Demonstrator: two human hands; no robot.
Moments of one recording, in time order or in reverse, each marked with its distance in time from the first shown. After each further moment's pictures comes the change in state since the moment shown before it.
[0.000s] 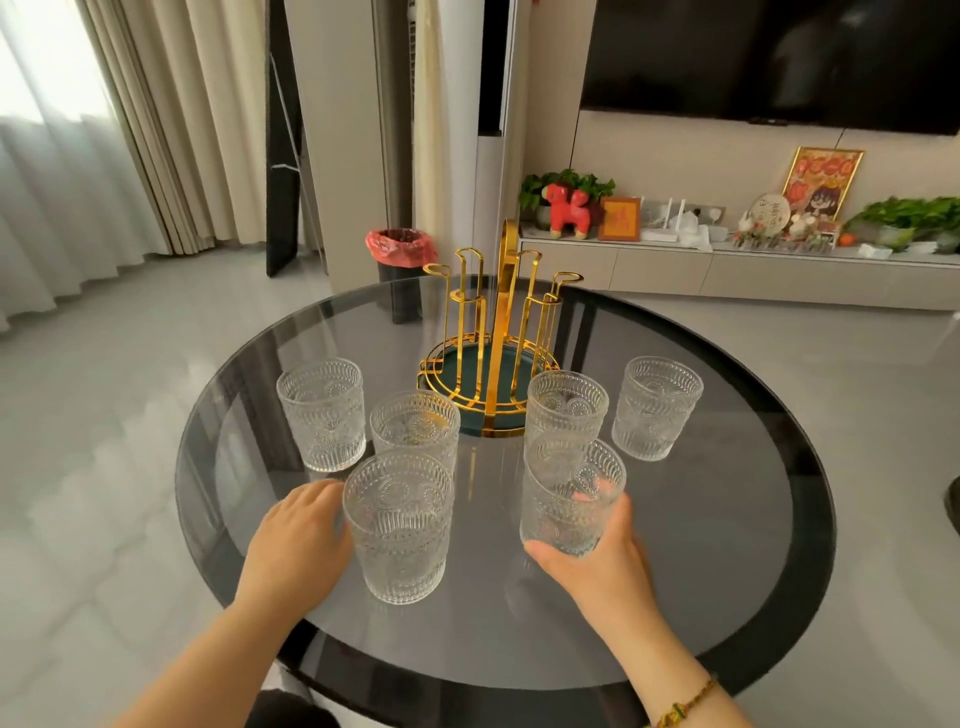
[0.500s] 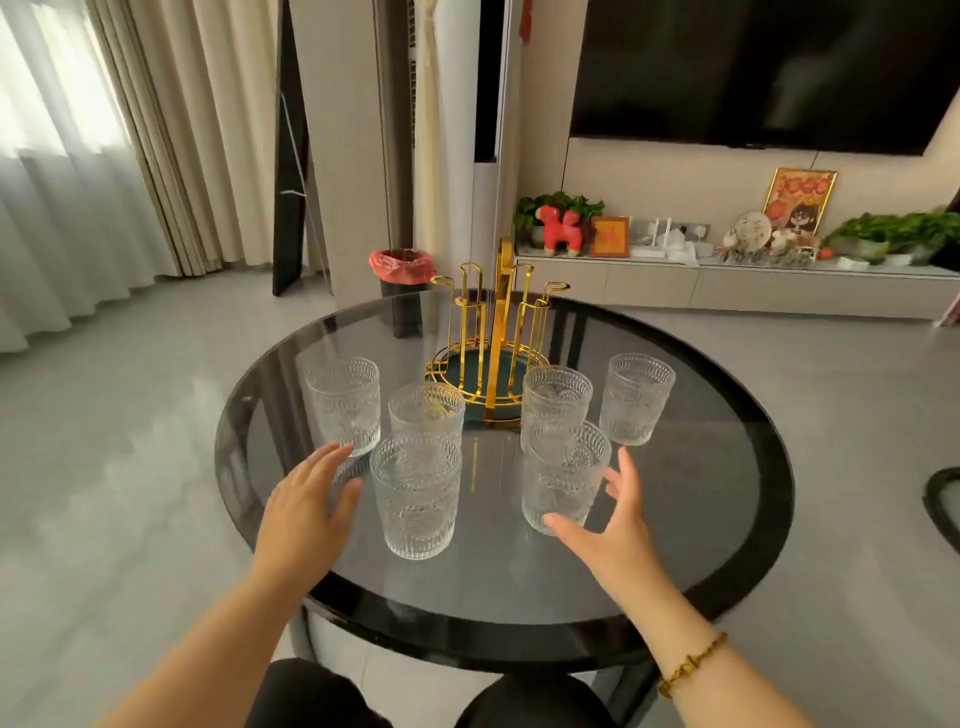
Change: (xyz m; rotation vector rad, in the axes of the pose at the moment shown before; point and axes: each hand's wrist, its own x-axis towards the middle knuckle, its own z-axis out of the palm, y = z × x) left_hand -0.033 0.005 -0.031 -0.239 0.126 -0.003; right_hand -0.034 -0.019 -0.031 0.144 -0.089 -0.014
